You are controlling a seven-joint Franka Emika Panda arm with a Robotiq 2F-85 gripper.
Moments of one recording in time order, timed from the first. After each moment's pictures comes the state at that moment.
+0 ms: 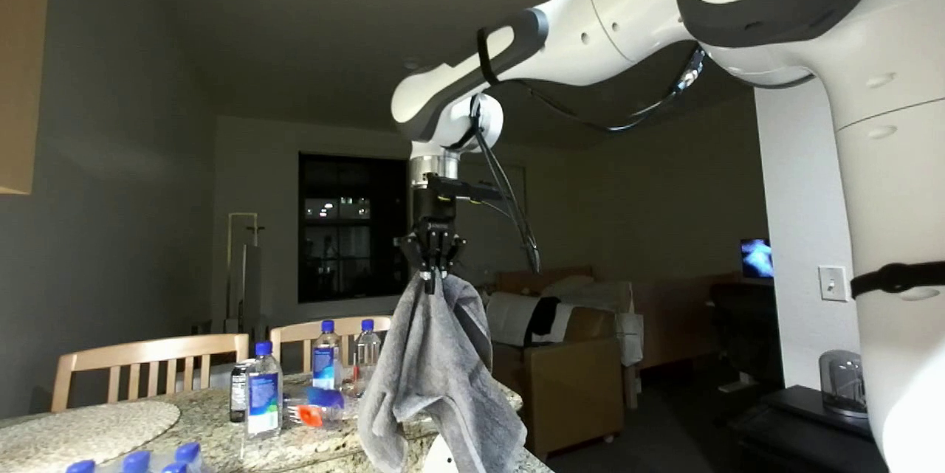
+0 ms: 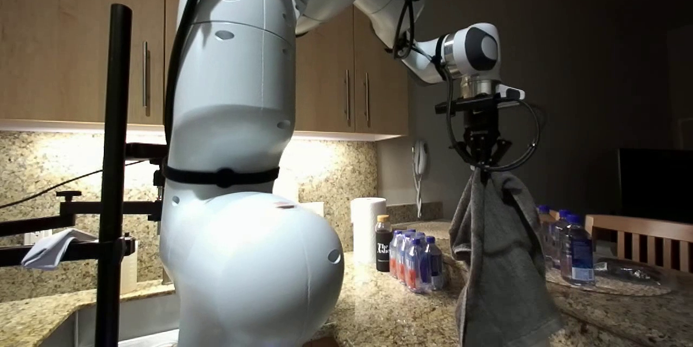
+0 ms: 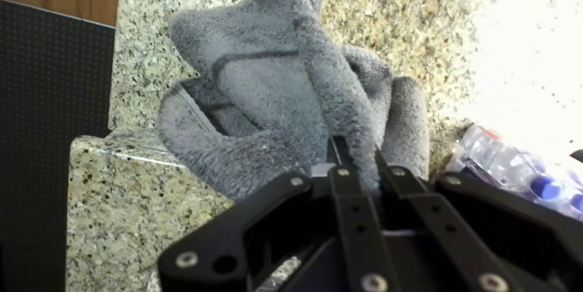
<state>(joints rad) 0.04 0.01 0.03 -1.75 0.03 1.79 0.07</state>
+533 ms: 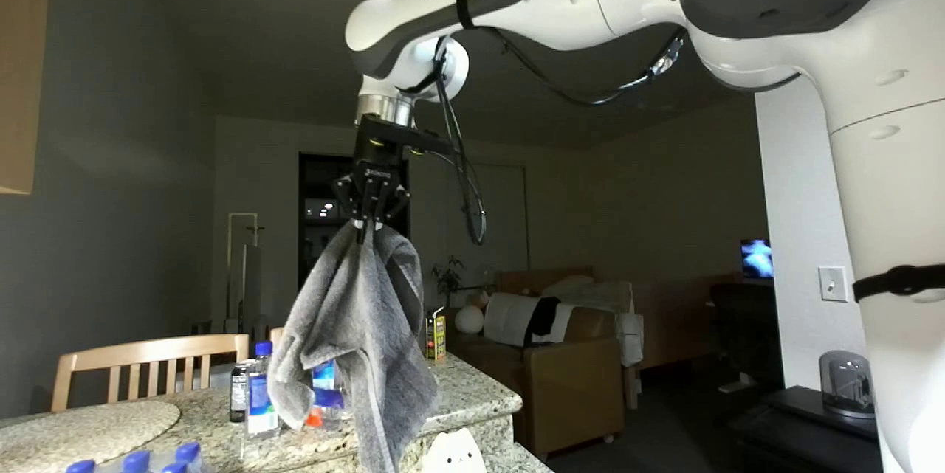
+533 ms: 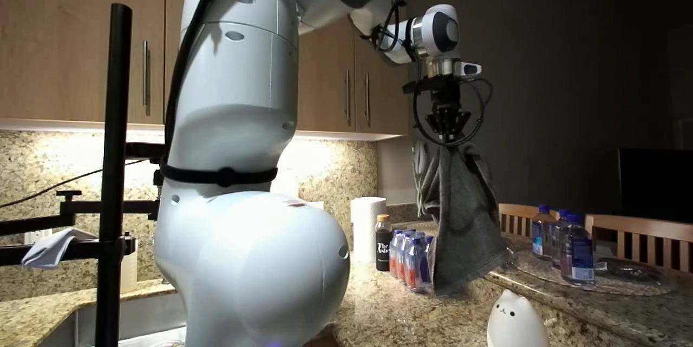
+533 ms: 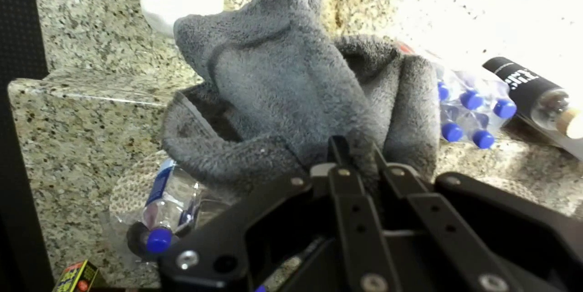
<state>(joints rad) 0.12 0.03 0.11 -1.55 0.03 1.81 0.31</state>
